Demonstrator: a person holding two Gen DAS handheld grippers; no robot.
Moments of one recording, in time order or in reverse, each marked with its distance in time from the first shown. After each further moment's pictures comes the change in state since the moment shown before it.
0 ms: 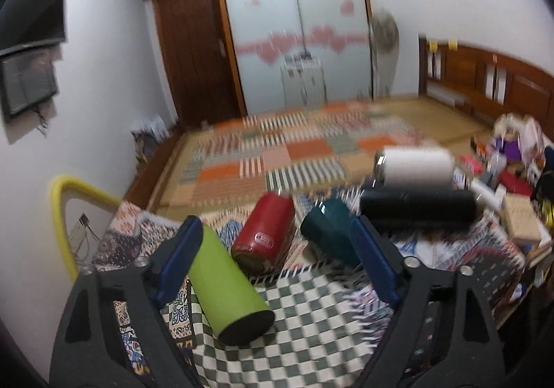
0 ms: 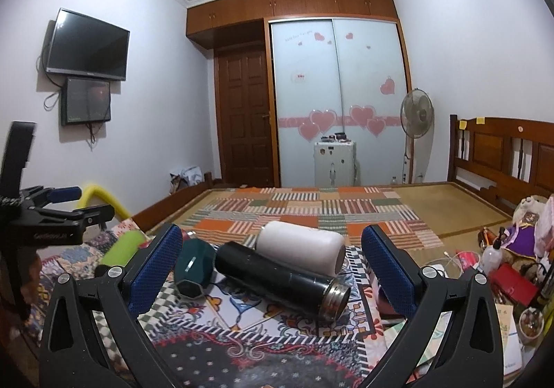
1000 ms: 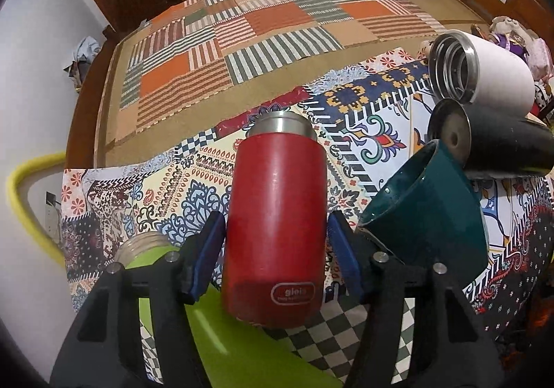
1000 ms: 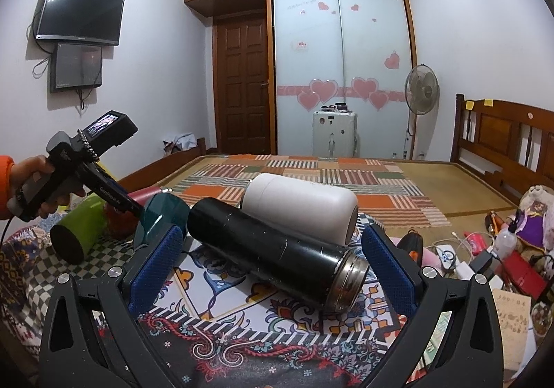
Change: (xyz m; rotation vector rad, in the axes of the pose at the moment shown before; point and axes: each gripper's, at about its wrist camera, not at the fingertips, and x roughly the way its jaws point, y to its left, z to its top) left arm 0.188 0.020 0.016 0.176 0.569 -0.157; right arm 0.051 -0.006 -0.030 -0.022 0.111 -0.004
